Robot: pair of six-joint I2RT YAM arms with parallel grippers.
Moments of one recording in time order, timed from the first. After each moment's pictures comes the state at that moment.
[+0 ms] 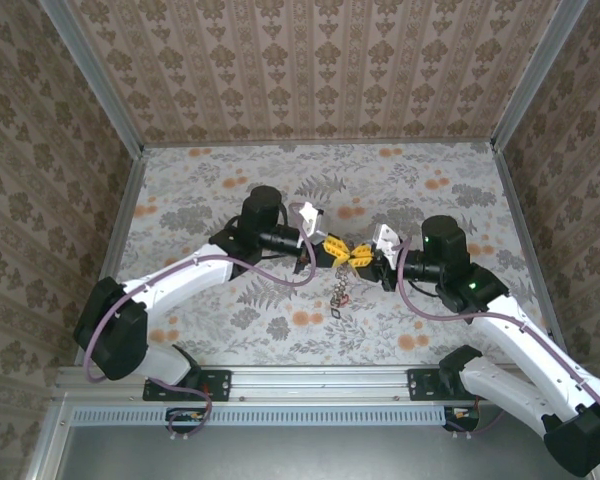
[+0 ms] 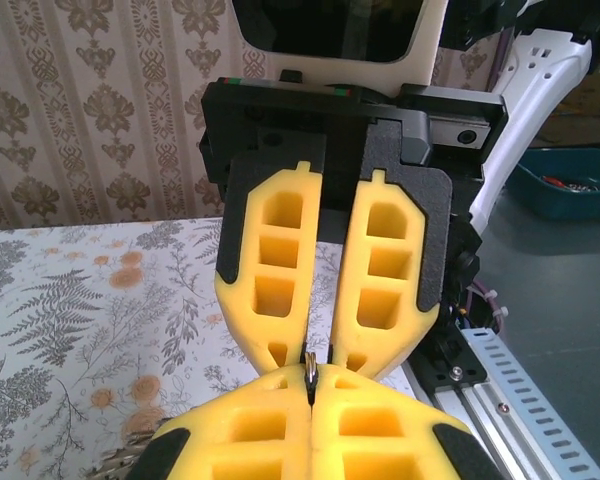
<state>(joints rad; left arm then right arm) -0.78 1.43 0.97 0.18 1.07 0.21 0.47 0.86 0.74 -0.29 -0.65 -0.32</state>
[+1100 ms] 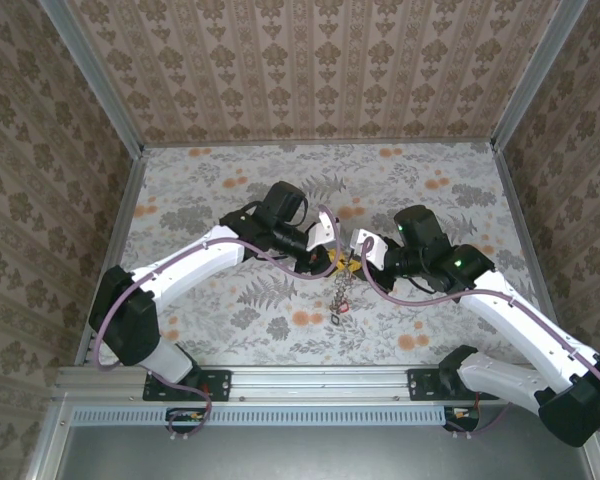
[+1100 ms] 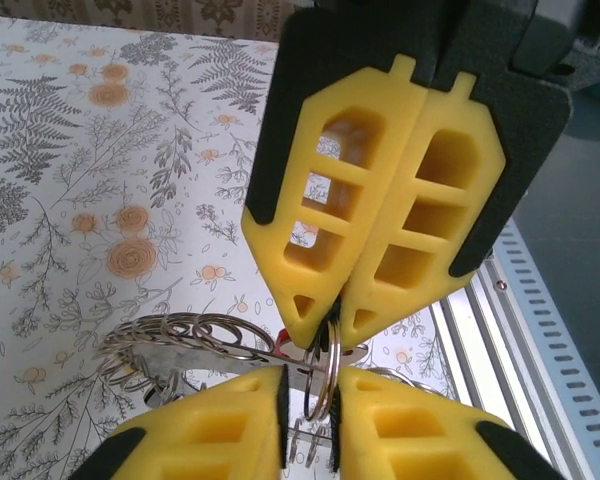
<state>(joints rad) -0.80 1.54 1.22 -0.50 0.87 0.51 0.55 1.03 0.94 -0.66 -0.44 -0.55</state>
